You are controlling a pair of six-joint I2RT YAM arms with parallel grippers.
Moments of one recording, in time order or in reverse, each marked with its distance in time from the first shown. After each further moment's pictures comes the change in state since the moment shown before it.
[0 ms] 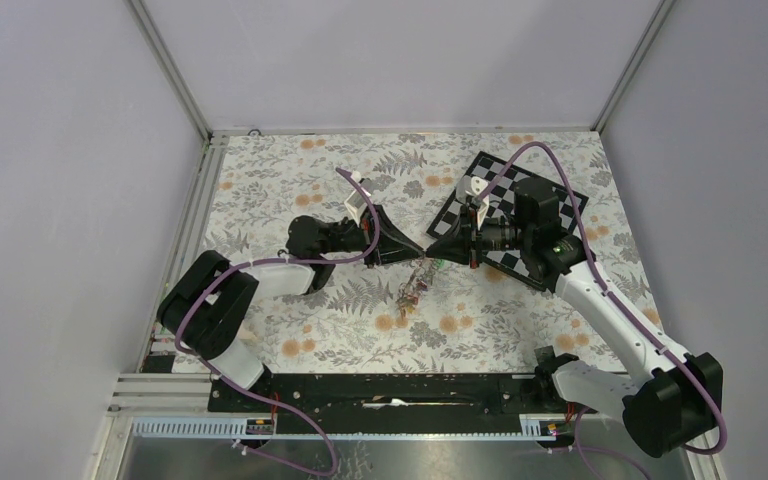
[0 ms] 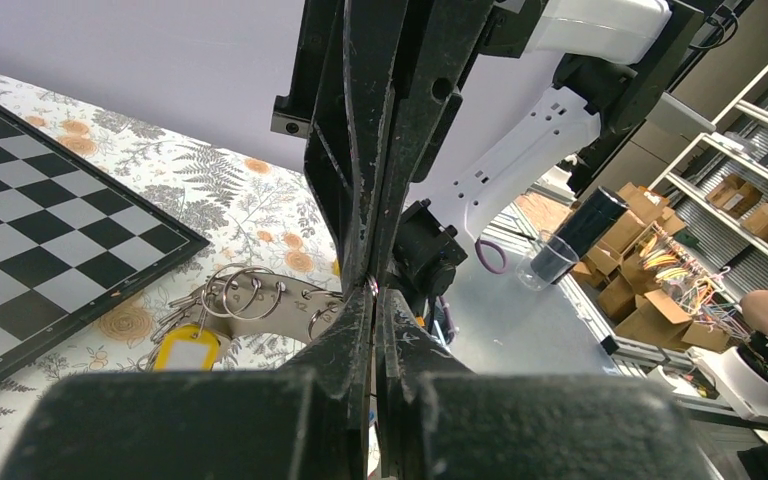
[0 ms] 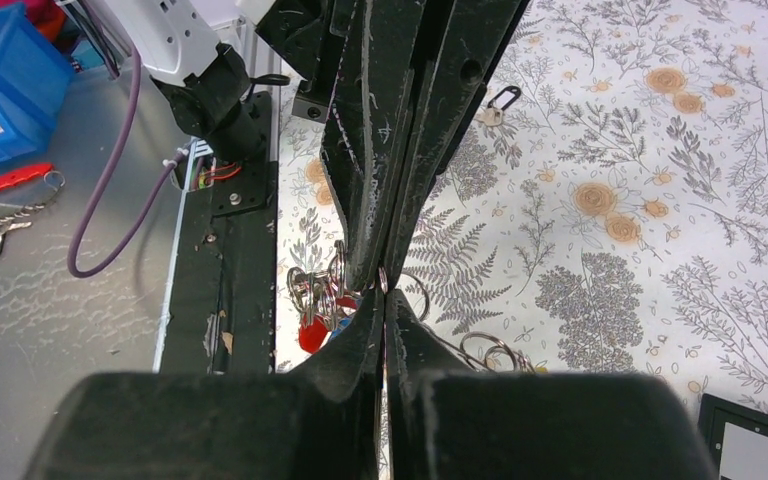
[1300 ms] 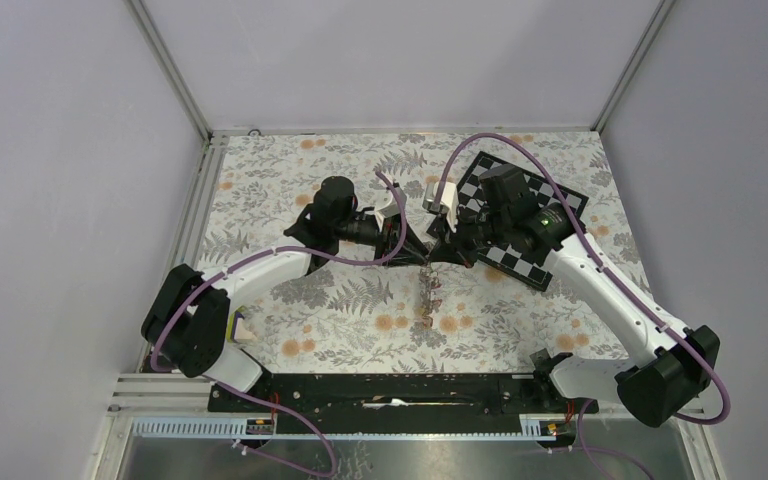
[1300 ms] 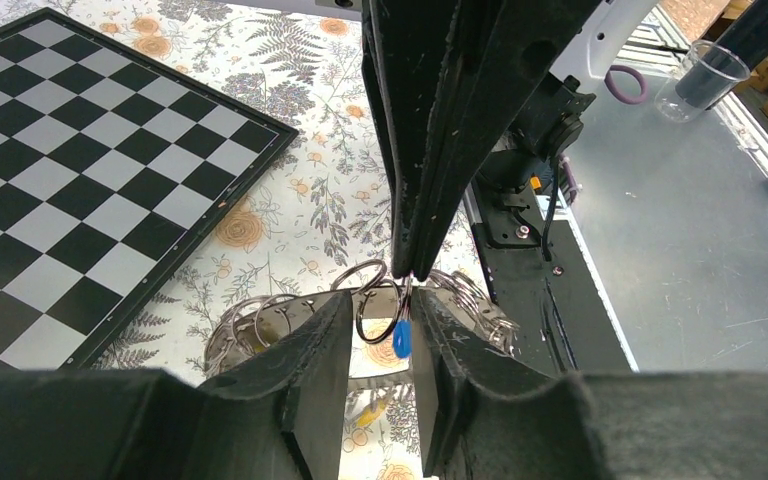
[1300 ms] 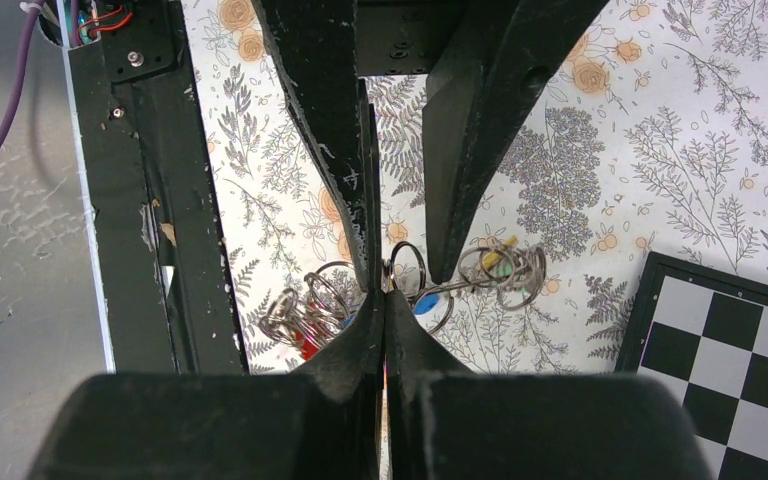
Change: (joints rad) left arm -0.028 -0.106 0.256 -1.089 0.069 0.915; right arm 0.151 0.146 0.330 -0.622 0.377 -0.329
